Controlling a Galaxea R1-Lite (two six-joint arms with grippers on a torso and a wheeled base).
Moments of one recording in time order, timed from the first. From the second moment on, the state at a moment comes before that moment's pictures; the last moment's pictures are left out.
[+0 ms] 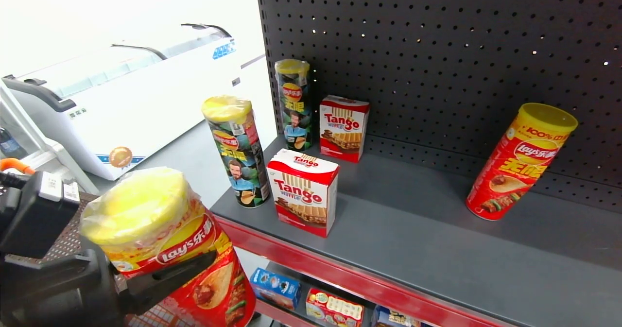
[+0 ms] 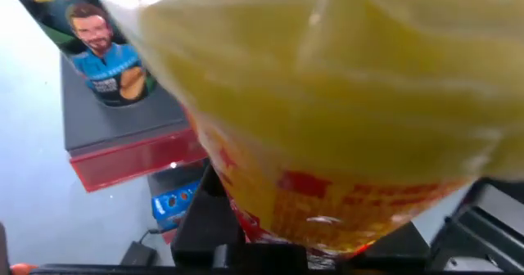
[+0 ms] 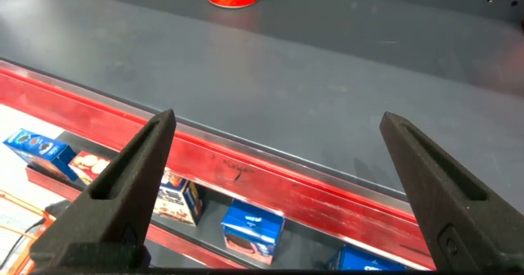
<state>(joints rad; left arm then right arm) -0.48 1.07 -0.41 -0.48 -0.31 0.02 -0.01 0.00 0.00 0.00 0.01 -0.02</state>
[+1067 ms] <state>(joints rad) -0.52 1.04 -0.40 -0.46 -0.32 0.05 -0.01 0.00 0.00 0.00 0.01 -0.02</state>
